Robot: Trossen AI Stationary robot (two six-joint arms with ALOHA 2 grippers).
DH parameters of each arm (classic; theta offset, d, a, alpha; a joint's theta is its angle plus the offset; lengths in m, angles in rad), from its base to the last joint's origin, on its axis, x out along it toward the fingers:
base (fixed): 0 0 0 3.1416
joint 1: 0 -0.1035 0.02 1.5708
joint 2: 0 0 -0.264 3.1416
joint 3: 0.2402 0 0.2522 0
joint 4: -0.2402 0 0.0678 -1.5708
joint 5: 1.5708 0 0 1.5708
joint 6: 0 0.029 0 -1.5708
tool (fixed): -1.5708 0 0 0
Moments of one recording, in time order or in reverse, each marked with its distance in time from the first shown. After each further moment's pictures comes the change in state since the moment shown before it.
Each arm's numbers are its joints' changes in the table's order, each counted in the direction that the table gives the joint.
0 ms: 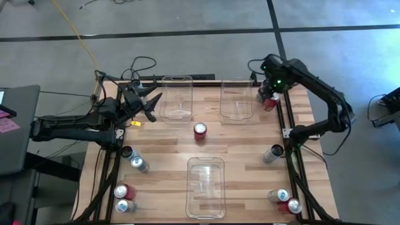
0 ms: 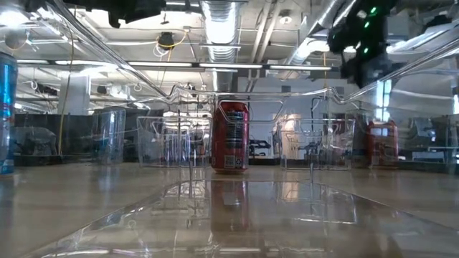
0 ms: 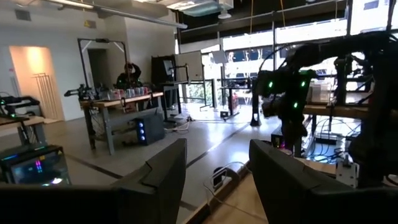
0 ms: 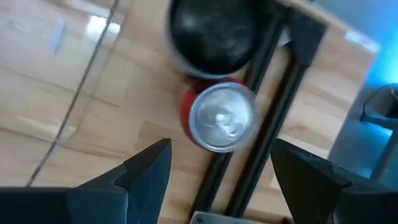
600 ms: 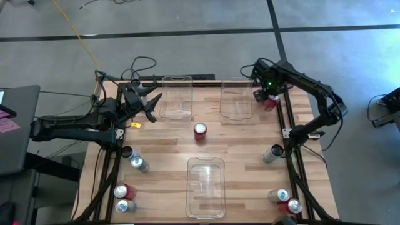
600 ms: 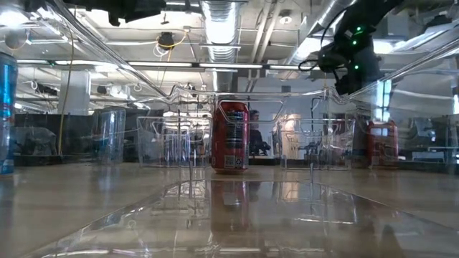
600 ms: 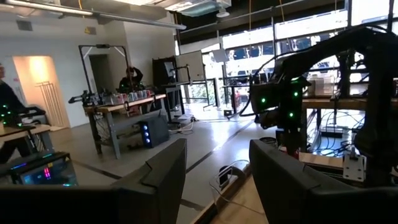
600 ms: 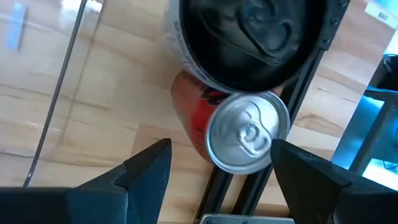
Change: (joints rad) left arm 0.000 -0.003 0.000 -0.003 0.000 0.054; right arm 0.002 0.127 -0.019 0.013 -0.033 0.084
